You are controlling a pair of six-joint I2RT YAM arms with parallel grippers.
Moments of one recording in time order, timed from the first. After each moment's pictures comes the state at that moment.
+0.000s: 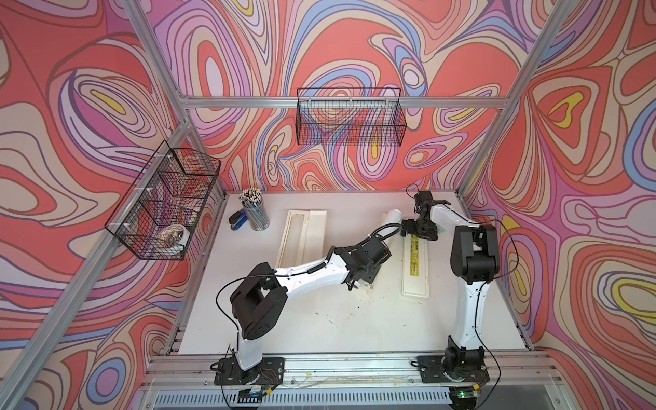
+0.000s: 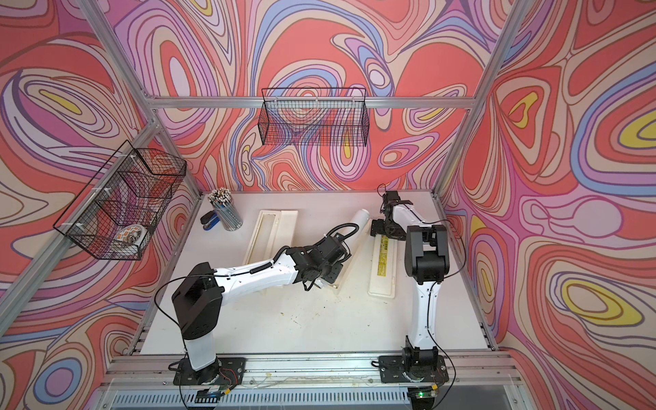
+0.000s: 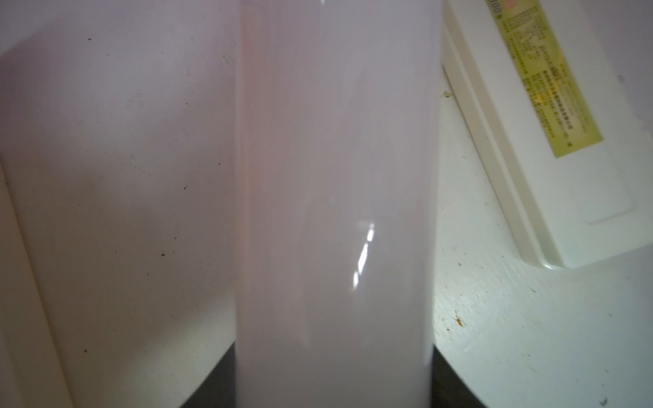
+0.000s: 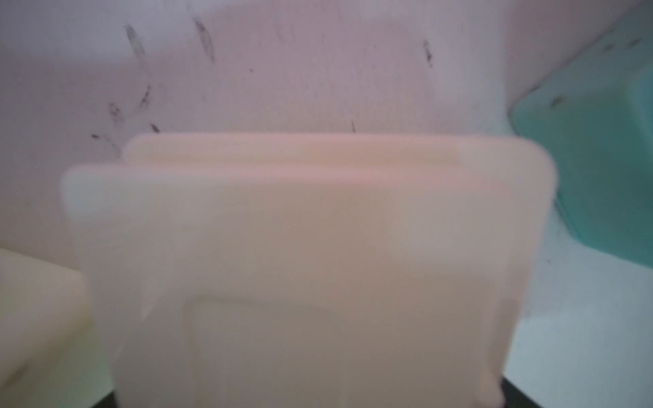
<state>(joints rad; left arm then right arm) -0.97 1.89 1.44 -0.56 -0.27 -0.36 0.02 2.22 1.72 -0.82 0.03 0.20</state>
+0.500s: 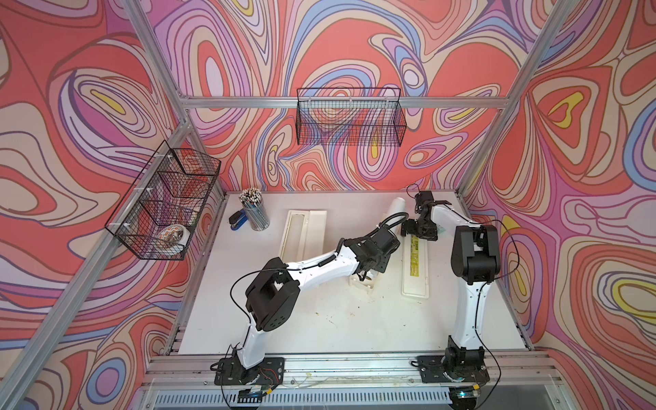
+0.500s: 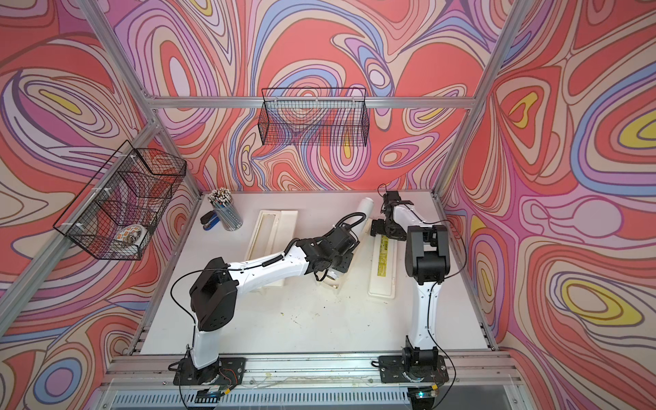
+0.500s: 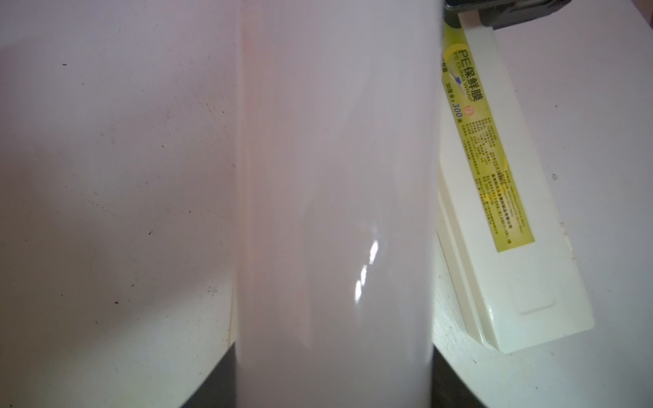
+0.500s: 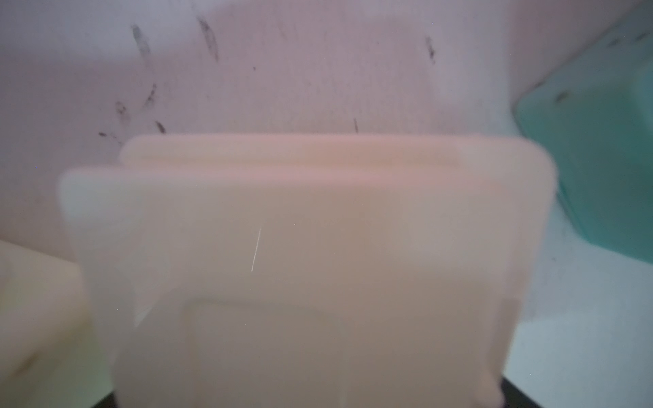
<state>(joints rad) -0.96 2.01 1.63 -0.56 -0.24 -0.47 0.01 2.22 1.72 -0.81 0.01 0.20</state>
